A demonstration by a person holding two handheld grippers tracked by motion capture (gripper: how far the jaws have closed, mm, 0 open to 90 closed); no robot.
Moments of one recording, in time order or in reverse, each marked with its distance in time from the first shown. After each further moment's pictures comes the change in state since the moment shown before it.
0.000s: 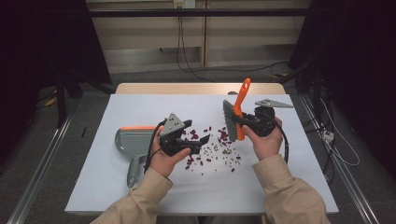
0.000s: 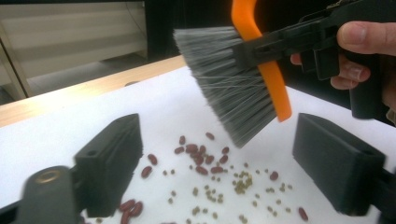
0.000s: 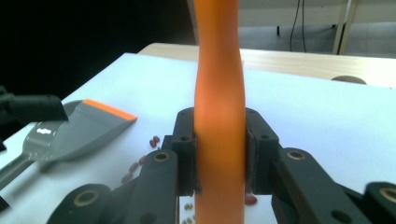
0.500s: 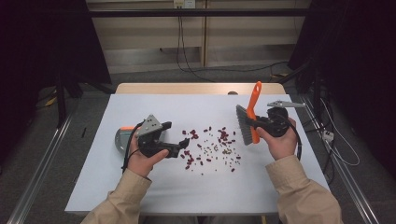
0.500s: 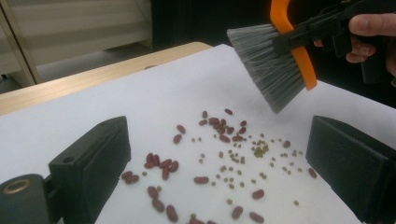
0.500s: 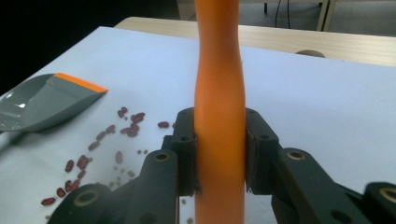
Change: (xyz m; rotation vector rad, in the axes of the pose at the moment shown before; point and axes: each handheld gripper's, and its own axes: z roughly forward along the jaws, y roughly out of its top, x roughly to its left) left arm 0.033 -0.013 -0.044 0.030 0.001 -0.005; right arm -0.035 -0.005 -0.020 0.097 -0.054 -0.021
